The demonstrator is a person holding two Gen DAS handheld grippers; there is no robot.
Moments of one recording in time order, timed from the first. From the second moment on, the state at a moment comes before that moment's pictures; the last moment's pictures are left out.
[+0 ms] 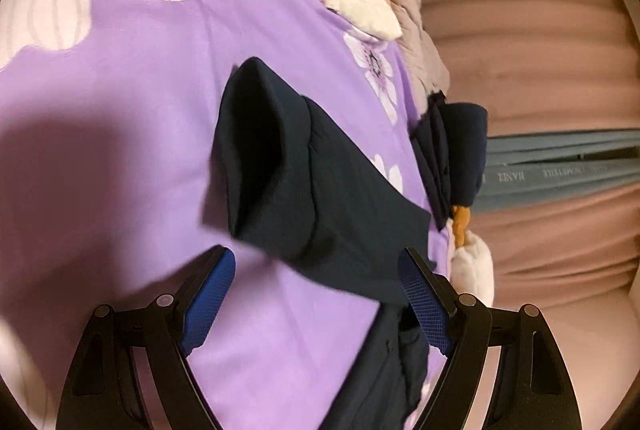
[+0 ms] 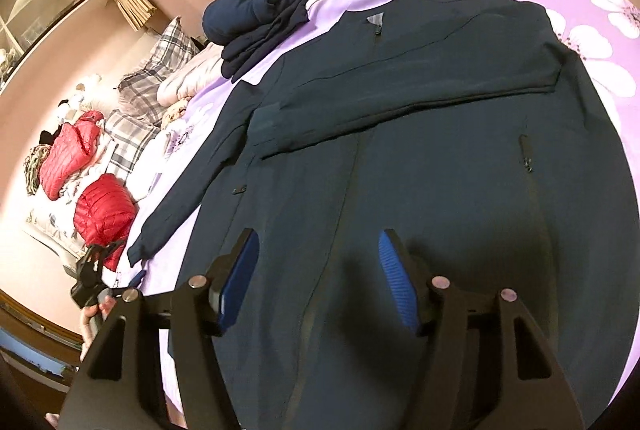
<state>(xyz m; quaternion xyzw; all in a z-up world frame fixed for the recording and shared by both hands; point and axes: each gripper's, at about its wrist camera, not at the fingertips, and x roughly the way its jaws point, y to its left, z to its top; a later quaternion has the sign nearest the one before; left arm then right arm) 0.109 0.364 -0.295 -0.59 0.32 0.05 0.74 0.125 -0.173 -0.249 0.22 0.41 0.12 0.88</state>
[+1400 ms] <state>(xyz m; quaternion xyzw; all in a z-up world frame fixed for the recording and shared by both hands) 0.303 -0.111 -0.059 -0.10 0.36 -0.26 0.89 0.096 -0.280 -0.266 0.32 0.35 0.07 0.88</state>
